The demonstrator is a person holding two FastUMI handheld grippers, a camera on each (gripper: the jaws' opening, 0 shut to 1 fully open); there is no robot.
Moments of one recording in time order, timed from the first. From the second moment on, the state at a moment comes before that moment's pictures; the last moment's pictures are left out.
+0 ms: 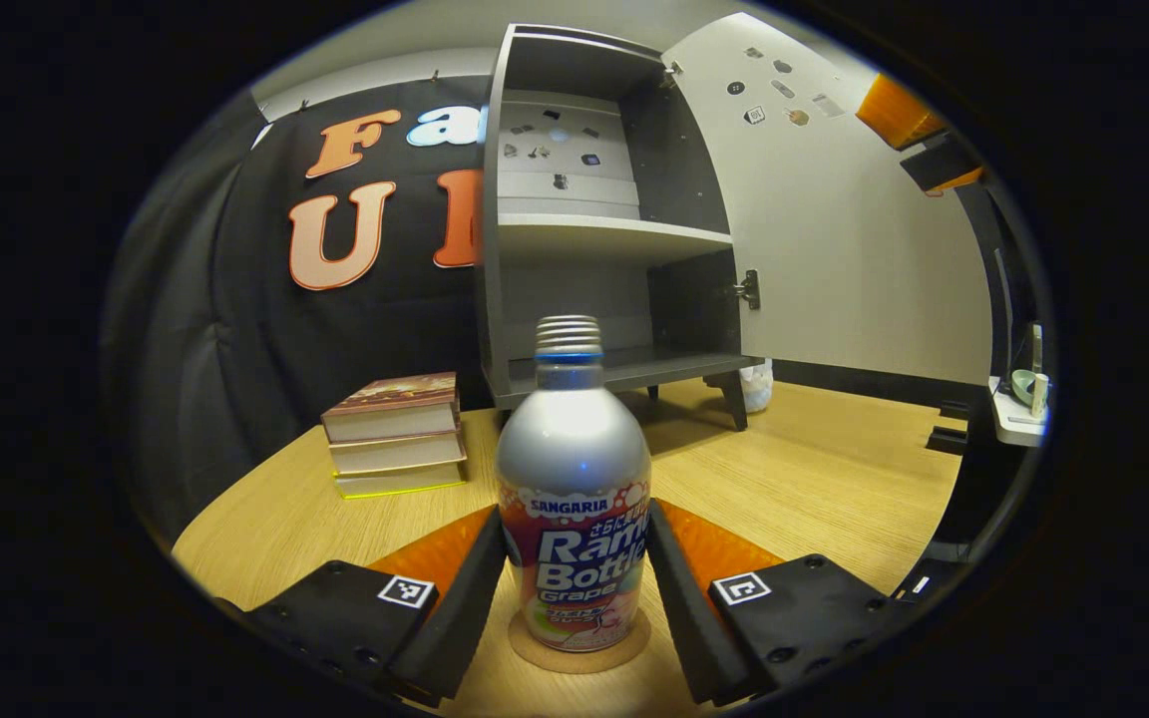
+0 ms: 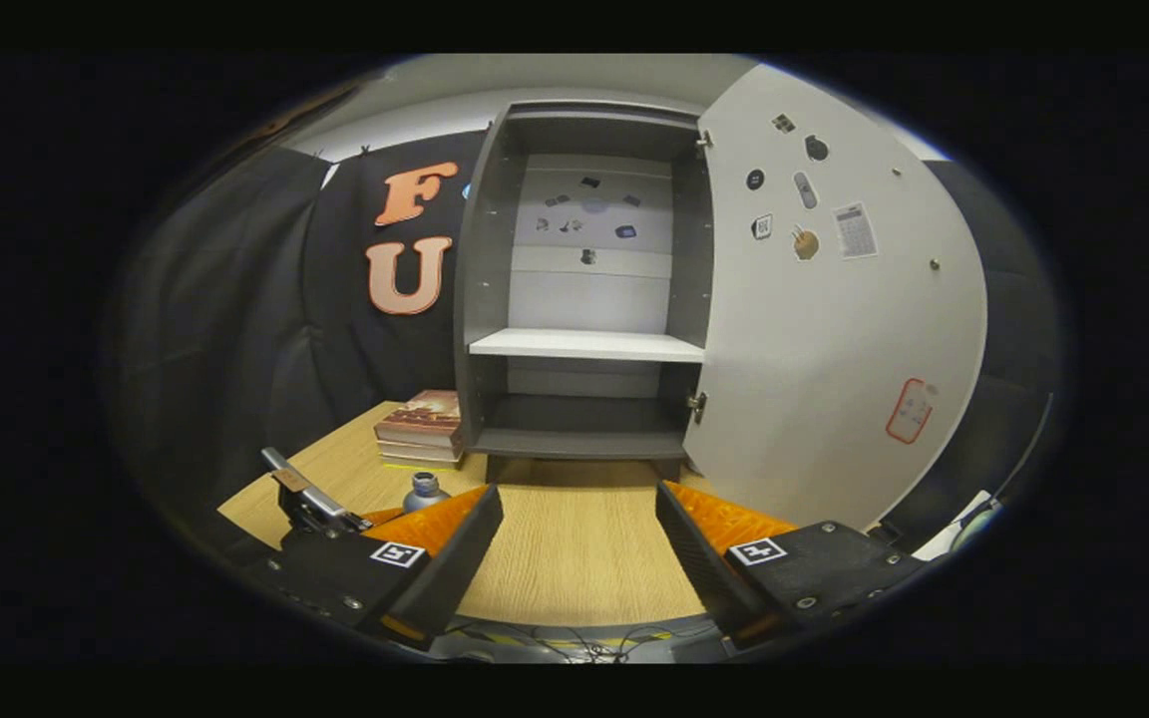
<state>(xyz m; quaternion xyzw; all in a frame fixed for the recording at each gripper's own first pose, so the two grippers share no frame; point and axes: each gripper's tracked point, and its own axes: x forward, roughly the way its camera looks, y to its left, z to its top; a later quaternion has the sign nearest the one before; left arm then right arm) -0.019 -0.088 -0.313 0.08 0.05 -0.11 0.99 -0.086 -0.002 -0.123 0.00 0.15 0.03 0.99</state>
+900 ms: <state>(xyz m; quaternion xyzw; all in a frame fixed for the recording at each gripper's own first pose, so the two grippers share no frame) -0.006 -0.086 -0.236 0.05 0.01 -0.09 0.99 -0.096 0.018 -0.075 0.00 0.10 0.06 0.99</state>
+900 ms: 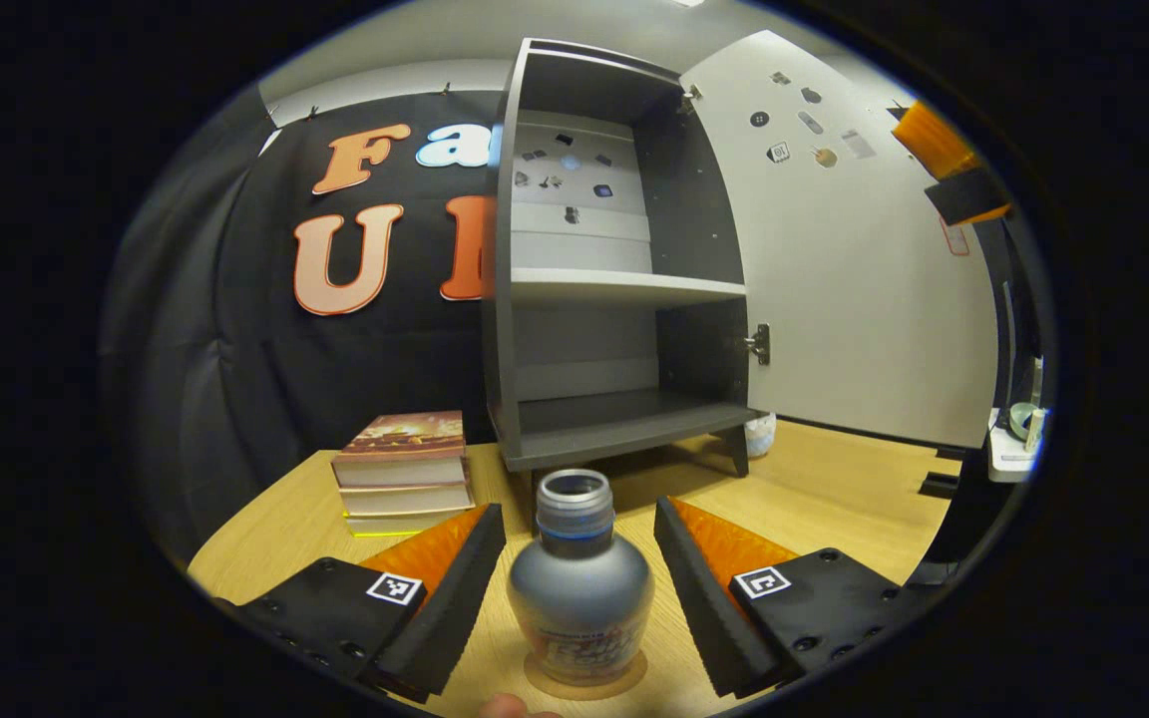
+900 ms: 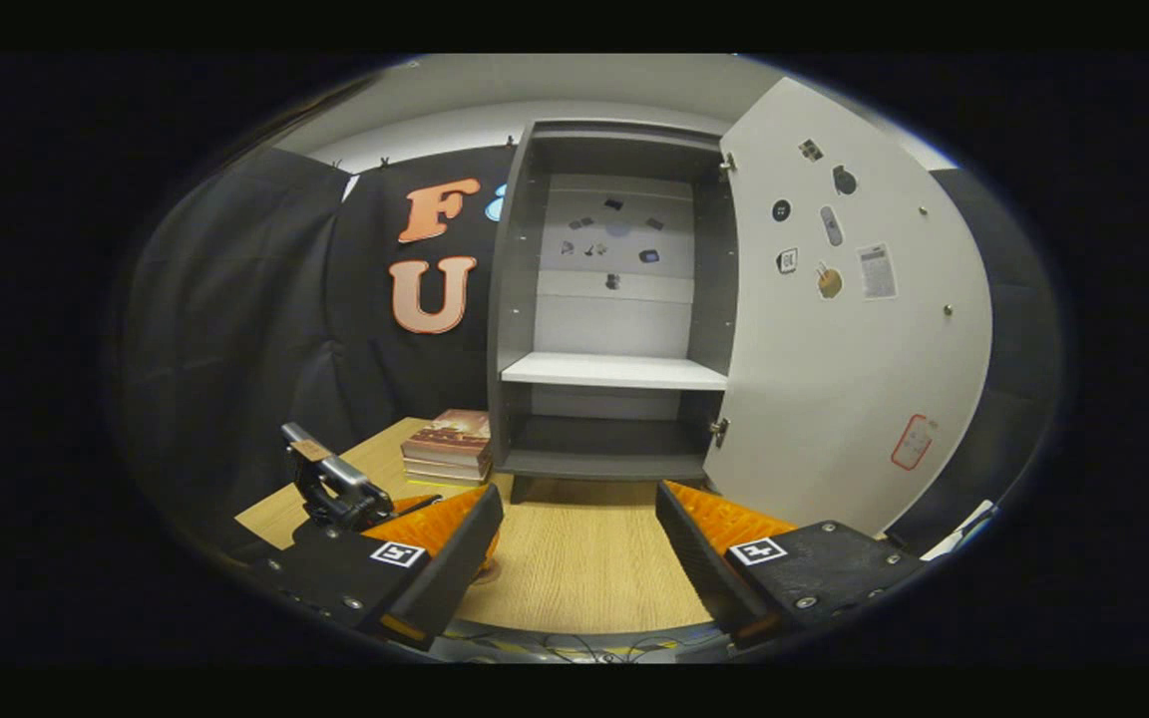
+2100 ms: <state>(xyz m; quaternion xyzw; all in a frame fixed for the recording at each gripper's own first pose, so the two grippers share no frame) -0.068 -0.120 -0.015 0.02 -0.01 -0.01 1.00 -0.145 -0.182 0.021 0.00 0.01 -0.03 1.00</state>
